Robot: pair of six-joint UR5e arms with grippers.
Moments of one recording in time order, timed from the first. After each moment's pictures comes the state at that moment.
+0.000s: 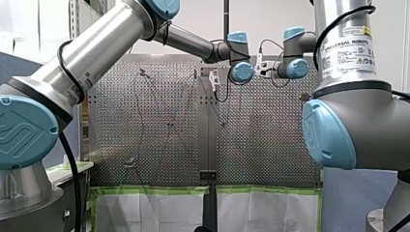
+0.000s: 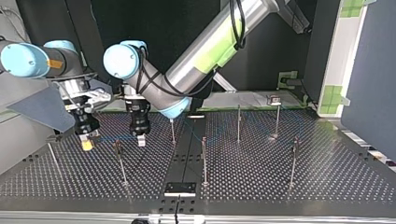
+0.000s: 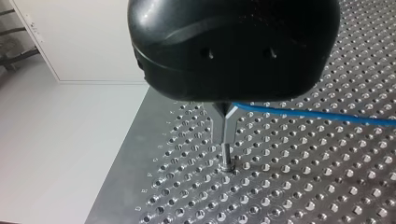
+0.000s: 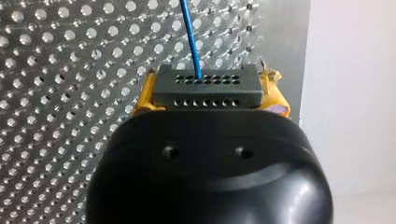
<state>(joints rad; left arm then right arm) -0.78 -2.26 -0.95 -2.84 -2.34 -1.57 1.79 -1.33 1.59 -0.43 1.18 1.68</state>
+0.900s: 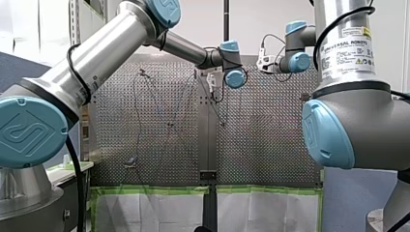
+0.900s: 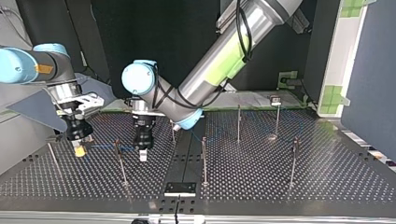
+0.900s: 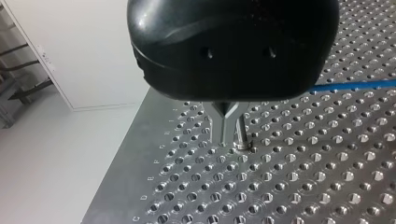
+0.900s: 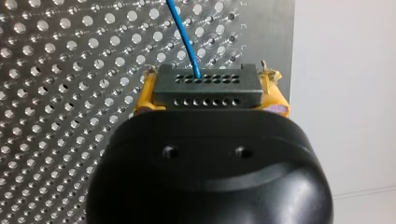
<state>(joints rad) -0.70 -2.29 -0.95 -2.71 -2.17 -1.50 1.77 -1.33 1.53 -0.36 1.17 1.70</state>
